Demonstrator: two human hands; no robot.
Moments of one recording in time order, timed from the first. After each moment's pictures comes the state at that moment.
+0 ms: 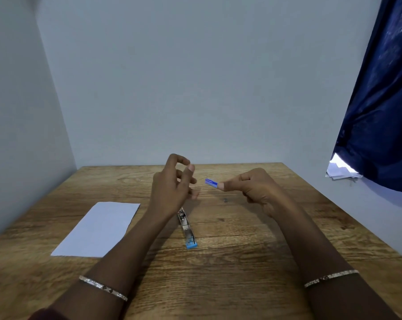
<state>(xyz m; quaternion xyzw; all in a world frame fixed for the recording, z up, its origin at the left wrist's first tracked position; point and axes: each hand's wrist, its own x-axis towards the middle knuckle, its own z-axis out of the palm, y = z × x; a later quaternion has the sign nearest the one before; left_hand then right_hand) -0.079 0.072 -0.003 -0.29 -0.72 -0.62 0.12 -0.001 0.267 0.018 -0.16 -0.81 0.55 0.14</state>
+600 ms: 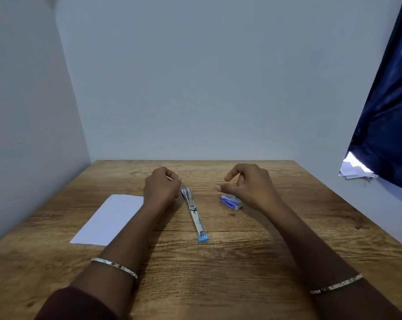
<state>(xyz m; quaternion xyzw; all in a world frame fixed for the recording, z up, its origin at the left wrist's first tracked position) -0.116 0.045 -0.019 -0.08 -0.84 -0.52 0.10 -0.006 0.235 0.009 -0.10 -0.91 0.33 0.24</state>
